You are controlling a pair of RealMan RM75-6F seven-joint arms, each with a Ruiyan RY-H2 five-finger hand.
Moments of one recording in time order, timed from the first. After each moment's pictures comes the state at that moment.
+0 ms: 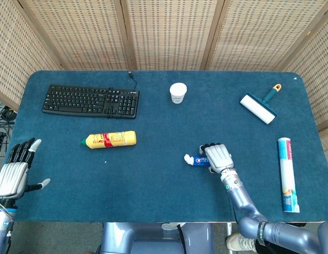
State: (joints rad) left arm -0.15 -1.17 -0.07 -1.72 1.41 1.39 0.14; right arm 0.61 -1.61 0.20 -1.41 -1.06 0.93 -0.49
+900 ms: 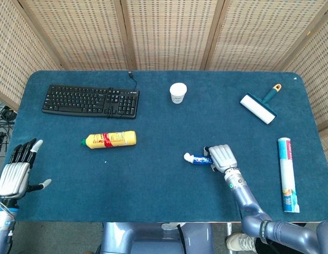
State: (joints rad) left arm -0.16 -1.18 -0.07 -1.71 1.39 1.38 0.15; right arm 0.62 -1.60 0.17 -1.34 -1.11 0.93 -0.35
